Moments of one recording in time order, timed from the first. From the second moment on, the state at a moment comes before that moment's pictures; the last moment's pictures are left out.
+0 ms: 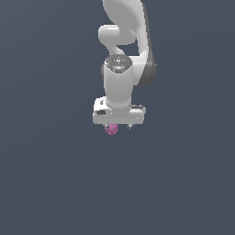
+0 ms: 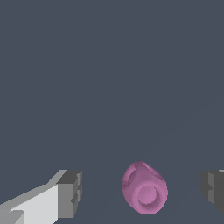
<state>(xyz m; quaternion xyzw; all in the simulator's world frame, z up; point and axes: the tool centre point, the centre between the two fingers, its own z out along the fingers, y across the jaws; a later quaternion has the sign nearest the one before) 0.007 0.003 0.170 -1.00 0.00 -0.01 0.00</state>
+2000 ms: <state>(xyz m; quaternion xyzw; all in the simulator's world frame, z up) -0.055 -0.027 0.106 -0.97 0.24 0.00 0.00</state>
